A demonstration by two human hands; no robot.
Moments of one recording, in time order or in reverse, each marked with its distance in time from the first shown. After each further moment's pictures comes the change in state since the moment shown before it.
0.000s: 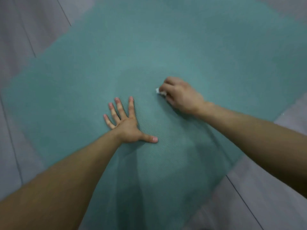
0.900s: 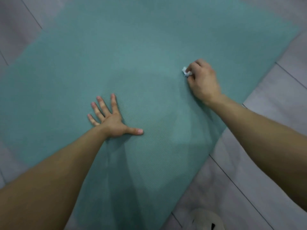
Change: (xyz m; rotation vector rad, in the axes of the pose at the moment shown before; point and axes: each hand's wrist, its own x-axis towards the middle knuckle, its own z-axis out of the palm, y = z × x) left_hand -0.002 0.003 -0.005 0.010 -0.025 0.005; right_hand -0.081 0.051 -0.051 -0.098 0.369 0.550
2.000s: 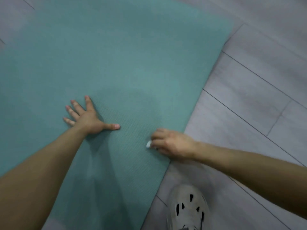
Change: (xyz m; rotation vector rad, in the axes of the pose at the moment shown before) left_hand 0.002 0.005 0.008 0.101 0.173 -0.022; right_hand -0.204 -0.048 -0.030 0.139 -0.535 -0.567
